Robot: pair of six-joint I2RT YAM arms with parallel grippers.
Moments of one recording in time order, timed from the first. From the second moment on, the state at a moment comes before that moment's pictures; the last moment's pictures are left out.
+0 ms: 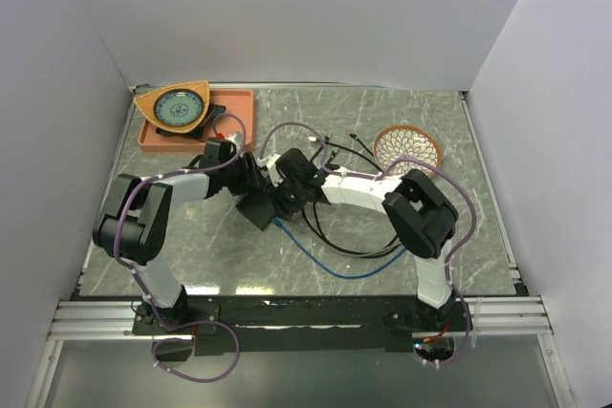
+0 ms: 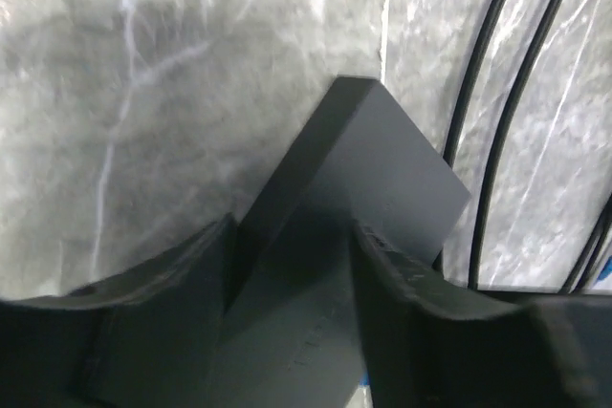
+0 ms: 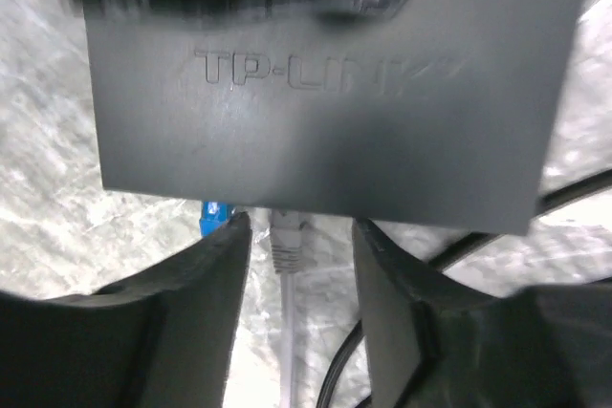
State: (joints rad) left arm -0.28 1.73 0.86 0.06 0.33 -0.56; right arm 0.83 1.95 1.30 -0.29 -0.16 0.02
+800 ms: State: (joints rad) left arm -0.29 1.19 0.89 -0.15 0.19 -0.54; right arm 0.75 1.69 1.30 -0.31 0.11 0.08
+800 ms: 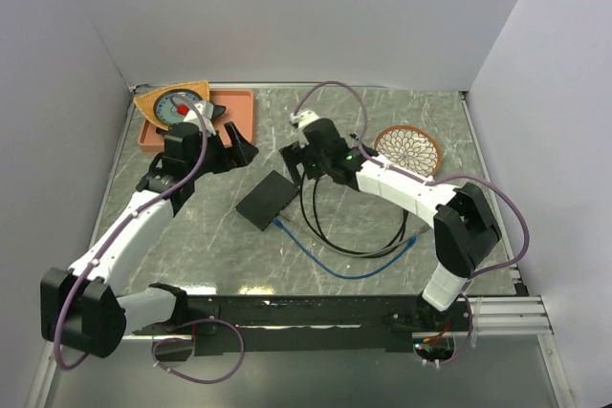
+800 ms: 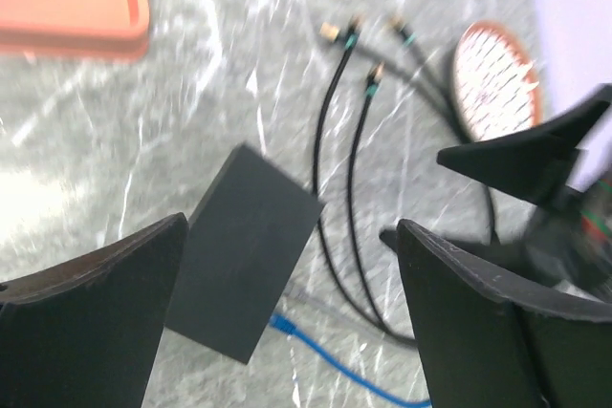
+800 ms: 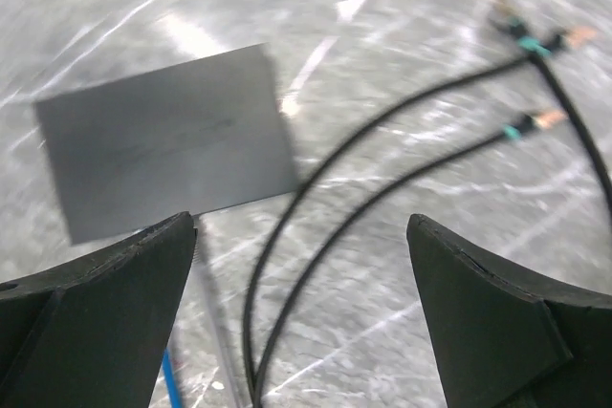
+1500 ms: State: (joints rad) left arm -0.29 0.98 0.86 -0.03 0.12 -0.56; right arm 0.56 1.80 1.42 -0.49 0.27 0.39
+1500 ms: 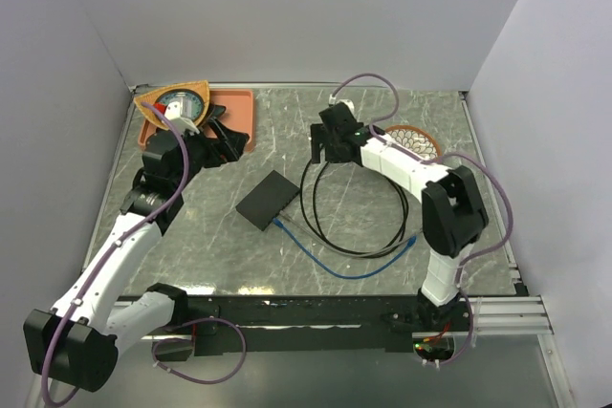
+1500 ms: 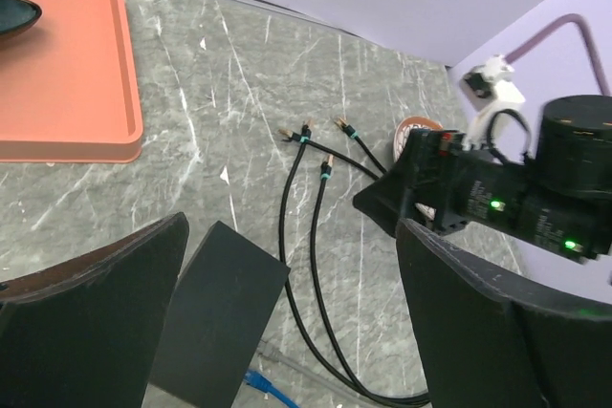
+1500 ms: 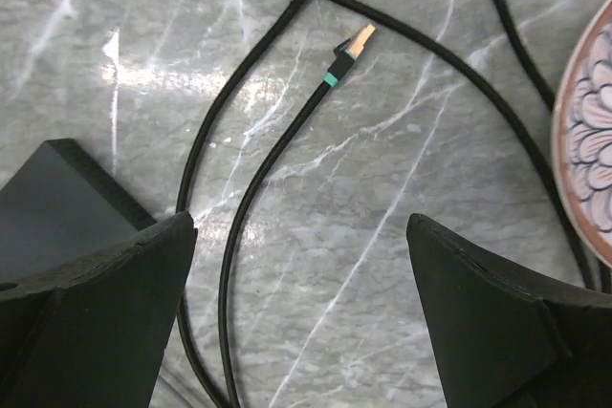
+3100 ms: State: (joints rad) left arm -0.29 1.02 0.83 -0.03 0.15 -0.55; right arm 0.50 2.09 1.67 -0.65 0.05 0.42
